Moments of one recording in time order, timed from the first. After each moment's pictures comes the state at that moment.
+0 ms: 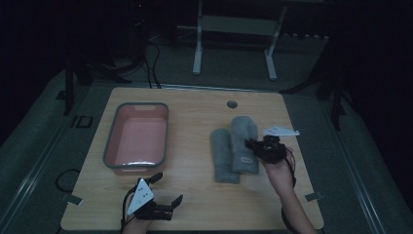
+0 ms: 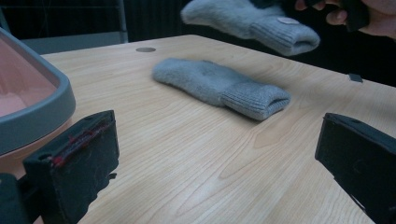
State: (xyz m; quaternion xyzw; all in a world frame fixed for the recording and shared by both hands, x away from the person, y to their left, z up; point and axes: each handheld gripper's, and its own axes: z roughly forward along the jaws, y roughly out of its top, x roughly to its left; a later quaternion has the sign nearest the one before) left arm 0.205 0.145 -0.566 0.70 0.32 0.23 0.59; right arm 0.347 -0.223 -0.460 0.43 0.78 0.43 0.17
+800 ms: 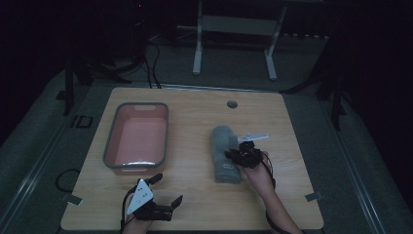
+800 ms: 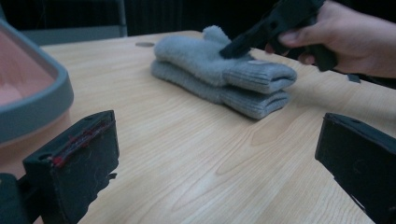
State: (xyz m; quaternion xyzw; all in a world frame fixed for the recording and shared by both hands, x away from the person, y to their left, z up) left arm 0.204 0.145 -0.567 0.70 0.34 0.21 0.59; right arm 0.365 -0.187 -0.515 0.41 0.82 0.39 0.11
